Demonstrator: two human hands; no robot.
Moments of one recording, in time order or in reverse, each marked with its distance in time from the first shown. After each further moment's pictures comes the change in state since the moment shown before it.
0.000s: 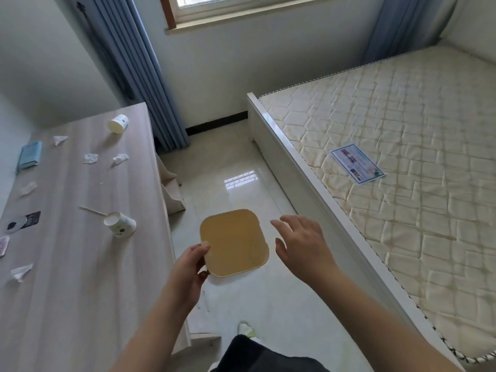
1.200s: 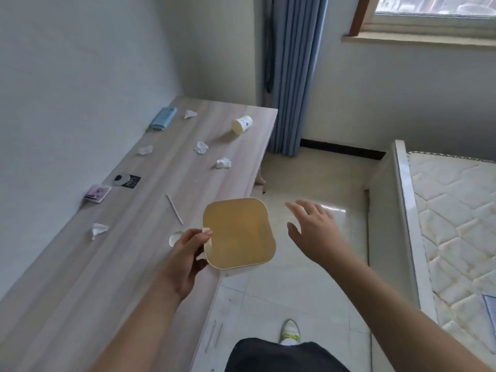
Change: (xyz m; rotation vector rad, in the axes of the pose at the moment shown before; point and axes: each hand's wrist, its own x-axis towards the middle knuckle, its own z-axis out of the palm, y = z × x) left_hand 0.145 0.170 -0.086 -0.314 0.438 0.214; right_hand 0.400 -0.102 0.081 0.090 -0.233 -0.540
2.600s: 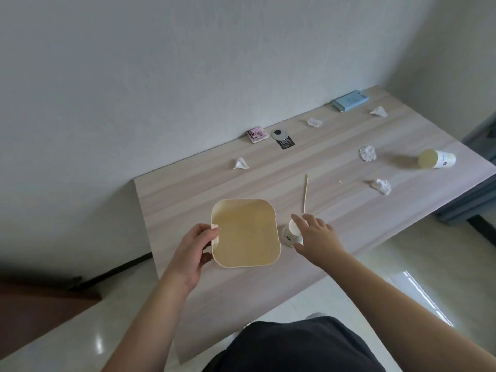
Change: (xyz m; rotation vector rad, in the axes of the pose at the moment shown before) left_hand -0.096 -0.036 -0.165 -0.289 0.726 0.101; right_hand 0.102 -0.213 0.144 -0.199 -0.481 -0.717
